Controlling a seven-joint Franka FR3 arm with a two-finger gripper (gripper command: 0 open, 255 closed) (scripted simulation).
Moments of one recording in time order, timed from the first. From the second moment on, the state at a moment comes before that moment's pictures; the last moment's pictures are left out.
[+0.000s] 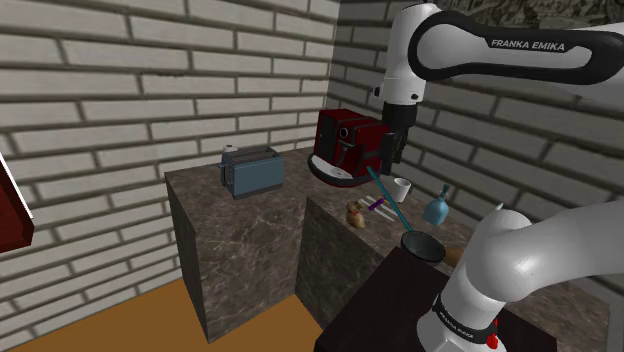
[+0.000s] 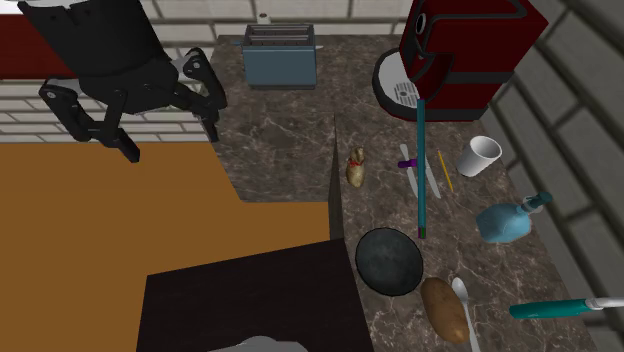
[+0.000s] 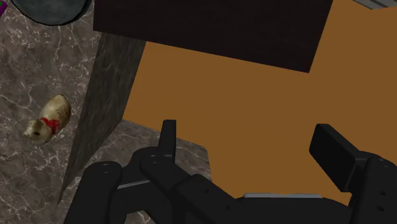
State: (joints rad) arm -0.01 -0.79 0.03 -2.39 0.00 1.48 -0.14
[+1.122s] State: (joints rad) arm -0.14 -0.66 -0.11 -2.74 -0.13 2.10 -0.15
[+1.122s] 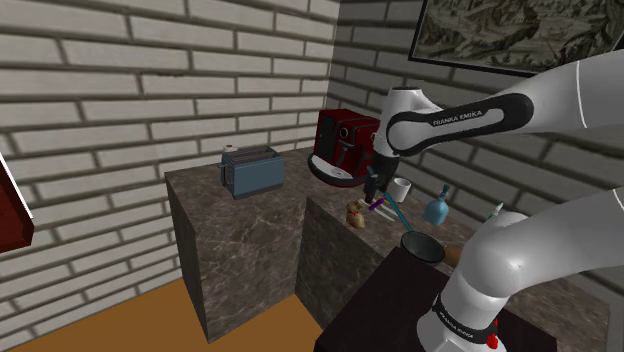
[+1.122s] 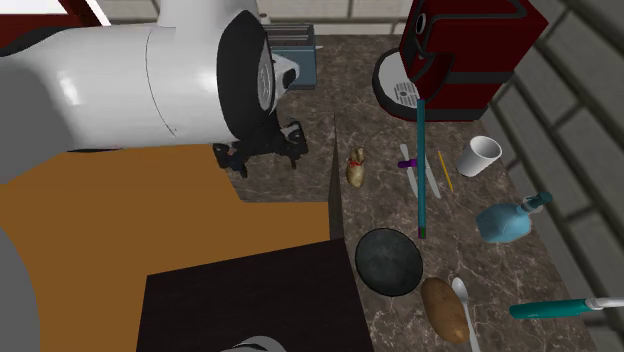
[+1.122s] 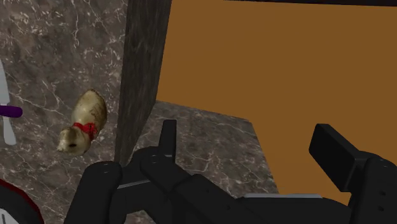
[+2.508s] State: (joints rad) arm -0.35 0.23 -0.18 -2.58 0.20 3.04 -0.49
